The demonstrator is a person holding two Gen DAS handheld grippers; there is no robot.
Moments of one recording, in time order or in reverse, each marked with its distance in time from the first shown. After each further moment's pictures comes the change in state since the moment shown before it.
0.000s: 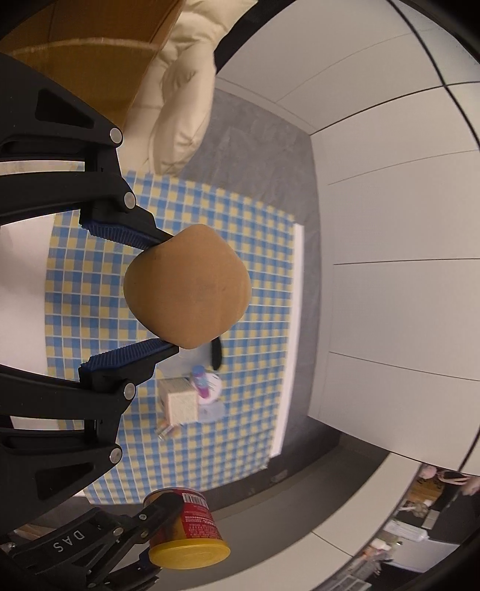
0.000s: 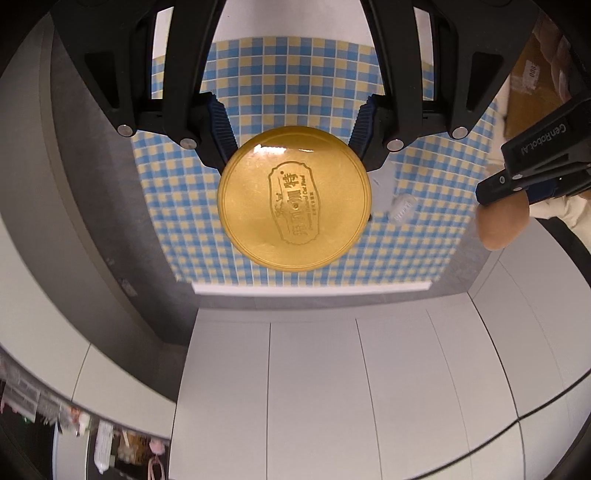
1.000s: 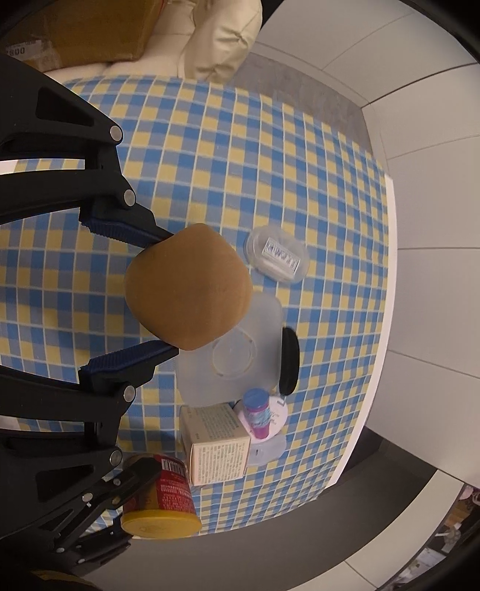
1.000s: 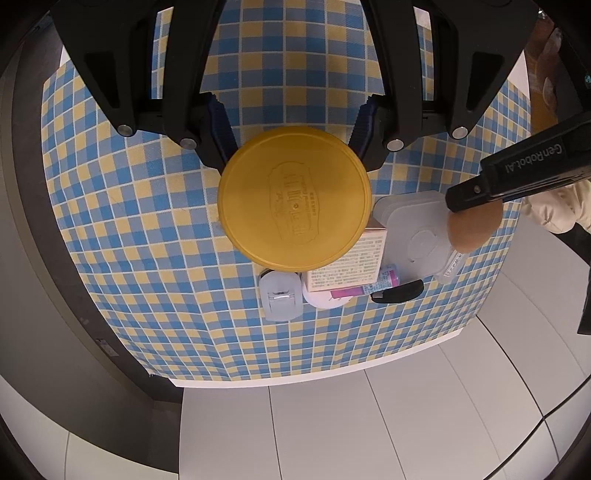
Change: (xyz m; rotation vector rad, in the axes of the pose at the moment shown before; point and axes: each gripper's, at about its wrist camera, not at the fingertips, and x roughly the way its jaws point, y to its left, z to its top) left arm 0.164 -0.018 -0.048 -0.033 0.185 -0.044; right arm 0.123 -0.021 -0.075 0.111 0.154 0.084
